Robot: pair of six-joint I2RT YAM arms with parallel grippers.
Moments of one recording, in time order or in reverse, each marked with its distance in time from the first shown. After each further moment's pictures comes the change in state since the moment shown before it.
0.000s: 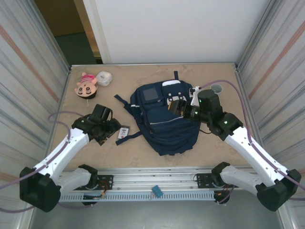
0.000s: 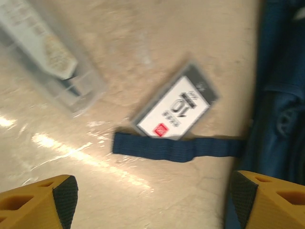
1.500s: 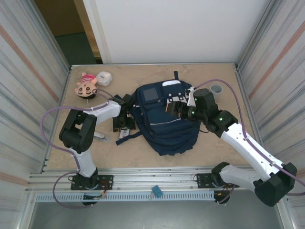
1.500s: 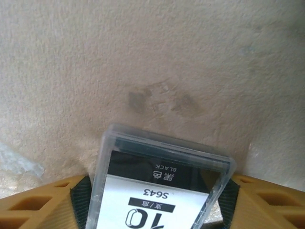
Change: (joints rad) left arm -0.085 0.770 0.349 0.071 -0.019 0.496; right arm 0.002 0.047 0.000 -0.008 -0.033 -0.045
